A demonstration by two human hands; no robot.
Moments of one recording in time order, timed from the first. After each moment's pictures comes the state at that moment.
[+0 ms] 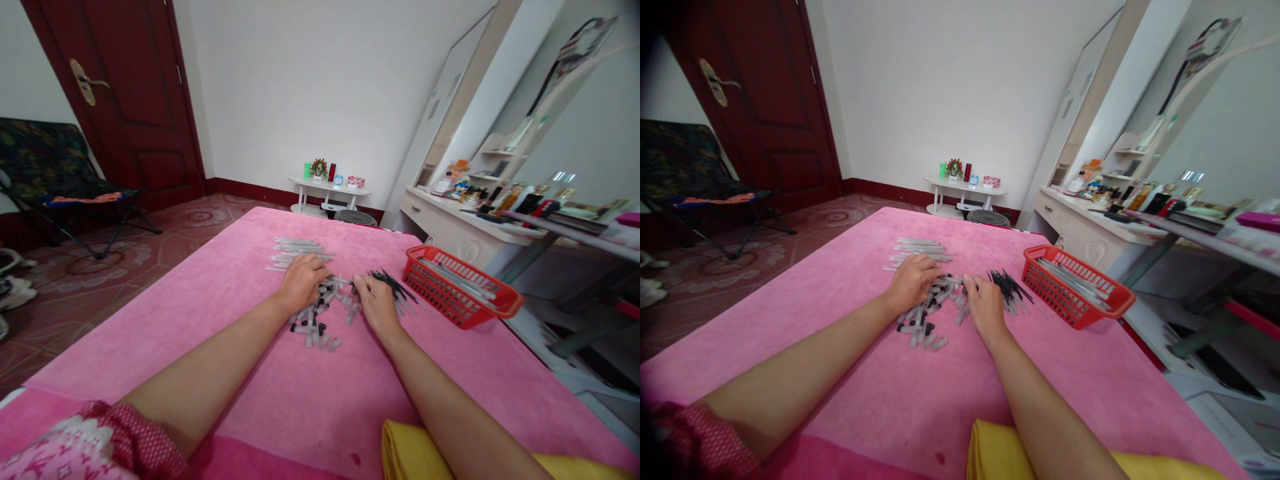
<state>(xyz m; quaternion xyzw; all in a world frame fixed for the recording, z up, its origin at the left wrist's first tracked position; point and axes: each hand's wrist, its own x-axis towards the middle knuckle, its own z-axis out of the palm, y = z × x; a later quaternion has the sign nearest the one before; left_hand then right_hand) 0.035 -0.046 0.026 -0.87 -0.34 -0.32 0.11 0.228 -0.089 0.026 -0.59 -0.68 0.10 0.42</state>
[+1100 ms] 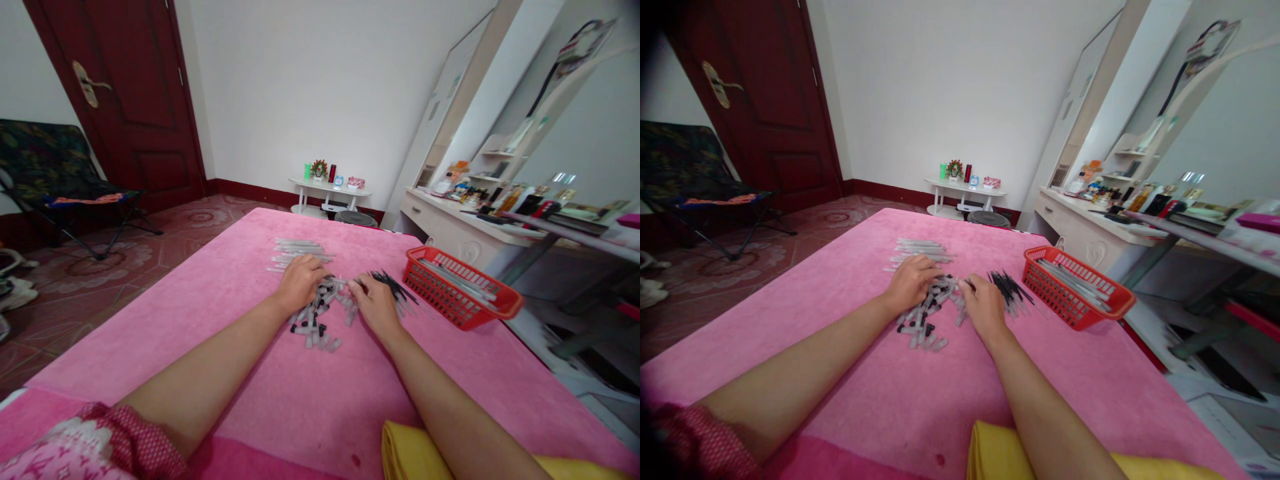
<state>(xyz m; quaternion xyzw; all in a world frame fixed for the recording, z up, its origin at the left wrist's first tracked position) 0.032 -0.046 0.026 -0.87 -0.35 -0.32 0.09 0.226 -0.095 0.033 -0.60 -0.71 0.04 0.37</state>
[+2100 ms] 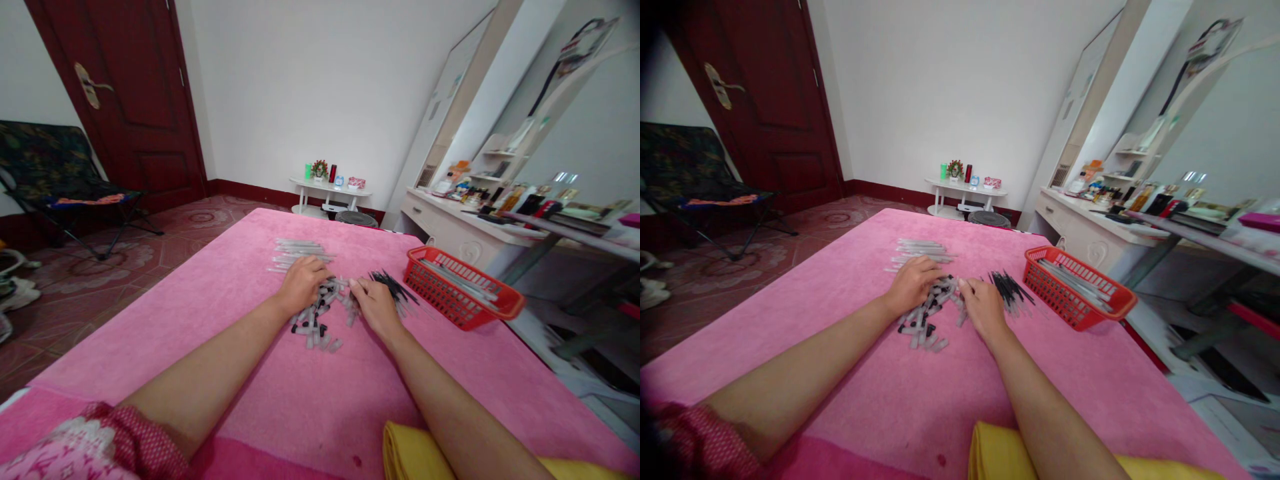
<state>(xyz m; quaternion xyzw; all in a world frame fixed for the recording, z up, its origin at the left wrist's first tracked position) 0.031 -0.043 0.023 -0.88 -0.32 -0.33 0.09 0.228 -0.093 0.035 -0.60 -0.72 0.09 0.34</state>
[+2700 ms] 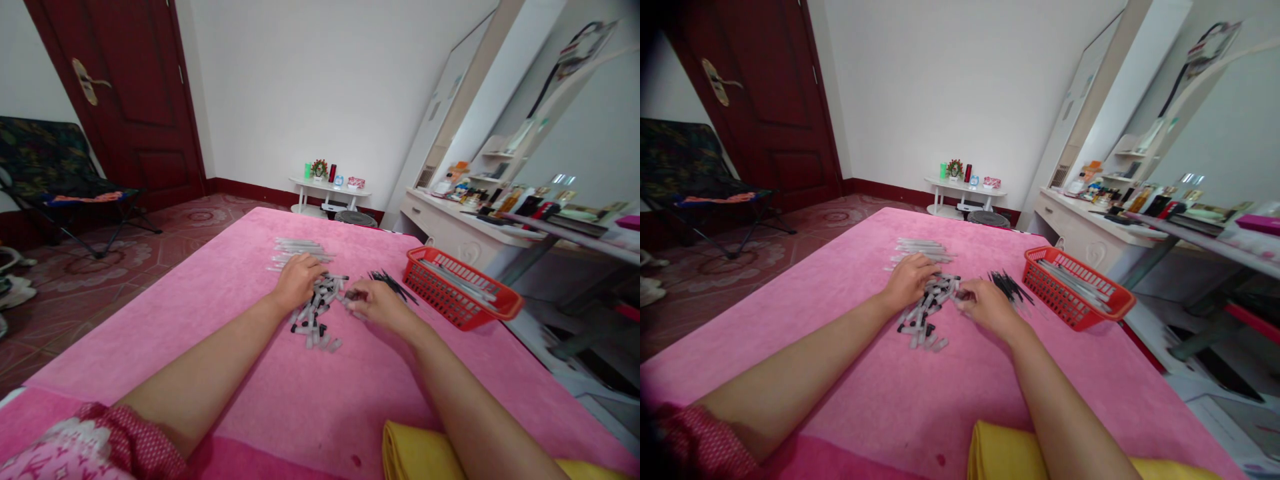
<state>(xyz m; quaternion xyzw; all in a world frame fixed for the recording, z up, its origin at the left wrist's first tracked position) 0.026 -0.038 0.021 -0.87 -0.35 -0.34 0.09 0.243 -0.092 0.053 -0.49 -0.82 0.17 0.23</state>
